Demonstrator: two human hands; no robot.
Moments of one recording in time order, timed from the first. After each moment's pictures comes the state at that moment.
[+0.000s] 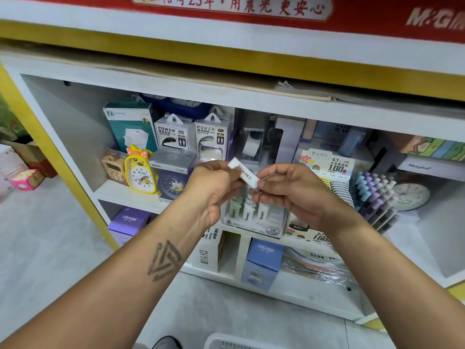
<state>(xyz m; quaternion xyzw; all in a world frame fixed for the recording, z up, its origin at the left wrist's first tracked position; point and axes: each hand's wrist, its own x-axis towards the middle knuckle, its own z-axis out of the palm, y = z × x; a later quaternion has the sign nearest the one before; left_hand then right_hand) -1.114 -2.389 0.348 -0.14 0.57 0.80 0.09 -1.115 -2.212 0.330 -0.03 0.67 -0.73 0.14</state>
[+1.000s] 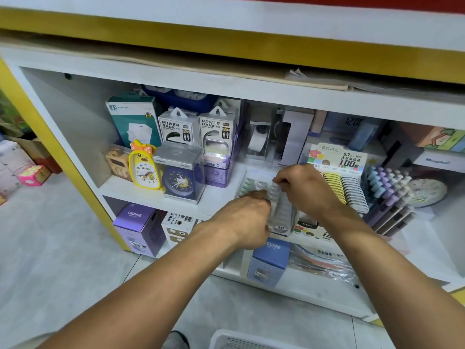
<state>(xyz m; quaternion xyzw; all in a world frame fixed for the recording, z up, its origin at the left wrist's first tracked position) -1.100 -2.372 0.305 0.28 0.95 0.10 0.10 -1.145 -2.199 0.295 -0.15 0.97 -0.14 -0.12</state>
